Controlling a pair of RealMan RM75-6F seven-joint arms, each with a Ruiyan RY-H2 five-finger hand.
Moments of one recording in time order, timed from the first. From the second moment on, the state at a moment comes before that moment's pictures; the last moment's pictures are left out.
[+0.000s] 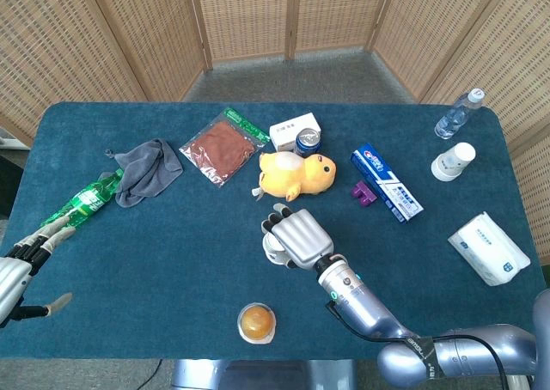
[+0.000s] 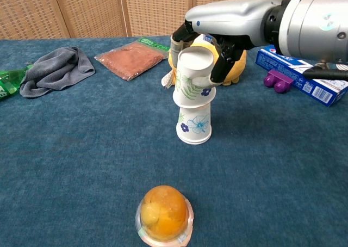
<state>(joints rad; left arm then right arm) -0.17 -0.72 0.10 -1.88 1.74 1.40 -0.34 0.97 -1.38 0.19 -2.01 -0.81 1.07 -0.77</state>
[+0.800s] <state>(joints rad) -0.17 -0.71 0.10 -1.88 1.74 1.39 -0.34 1.00 -1.37 0.15 -2.02 -0.77 1.09 -0.76</state>
